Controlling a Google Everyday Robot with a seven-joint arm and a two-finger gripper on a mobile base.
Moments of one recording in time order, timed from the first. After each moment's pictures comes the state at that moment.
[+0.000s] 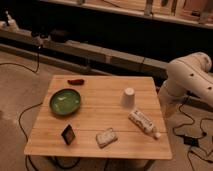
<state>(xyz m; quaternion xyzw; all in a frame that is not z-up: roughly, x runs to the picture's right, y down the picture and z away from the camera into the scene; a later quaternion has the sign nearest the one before) 0.284 0.085 0.658 -0.28 0.02 0.02 0.96</state>
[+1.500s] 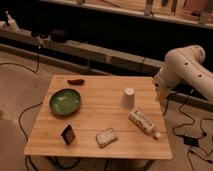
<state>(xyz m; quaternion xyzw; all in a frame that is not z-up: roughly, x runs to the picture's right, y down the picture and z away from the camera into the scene) 0.280 0.012 0.736 -0.22 -0.03 0.02 0.98</state>
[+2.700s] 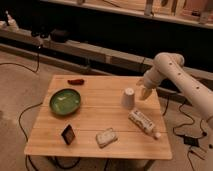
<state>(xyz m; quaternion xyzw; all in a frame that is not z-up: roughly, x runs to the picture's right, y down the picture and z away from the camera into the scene) 0.218 0.022 0.833 -0.26 -0.14 0.04 0.95</state>
